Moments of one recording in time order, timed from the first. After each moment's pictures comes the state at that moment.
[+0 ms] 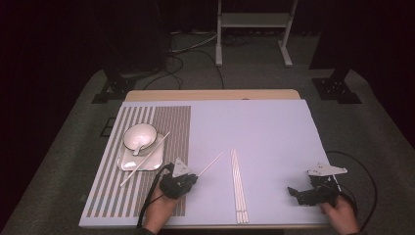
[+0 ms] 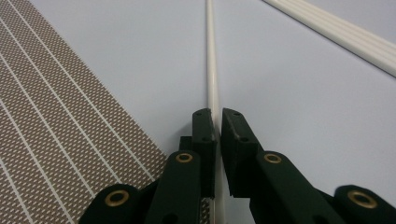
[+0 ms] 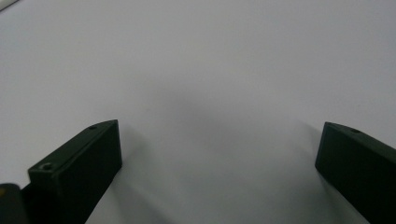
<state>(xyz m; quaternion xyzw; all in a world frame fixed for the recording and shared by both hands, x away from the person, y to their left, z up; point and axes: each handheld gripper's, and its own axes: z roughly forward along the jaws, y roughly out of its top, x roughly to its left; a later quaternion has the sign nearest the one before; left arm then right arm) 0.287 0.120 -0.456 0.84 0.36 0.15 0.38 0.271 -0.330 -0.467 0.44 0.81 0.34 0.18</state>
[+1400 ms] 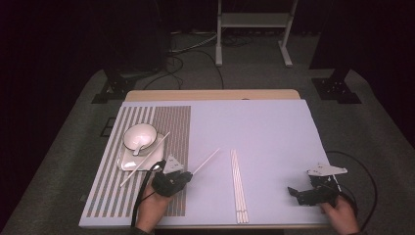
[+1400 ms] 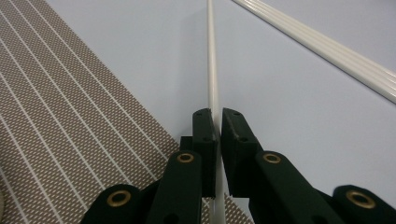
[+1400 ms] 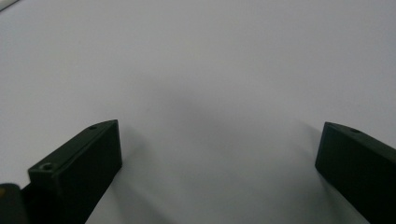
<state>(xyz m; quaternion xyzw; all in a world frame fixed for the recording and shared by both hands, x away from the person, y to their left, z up) 0.284 0.139 -0.434 0.84 0.36 0.14 0.38 0.271 -0.330 -0.467 0.43 0.81 0.34 0.18</state>
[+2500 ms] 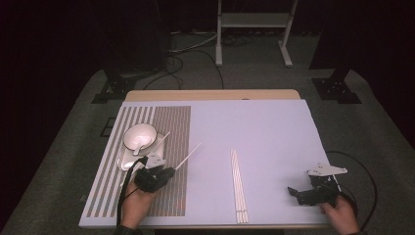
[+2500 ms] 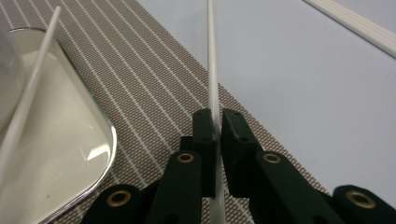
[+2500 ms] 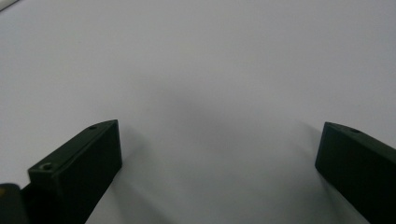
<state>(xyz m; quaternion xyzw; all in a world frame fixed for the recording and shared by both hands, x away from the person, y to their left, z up) 0.292 0.184 -0.427 0.82 0.41 0.17 0.36 0.271 -0.330 -0.467 0.43 0.81 0.34 0.18</state>
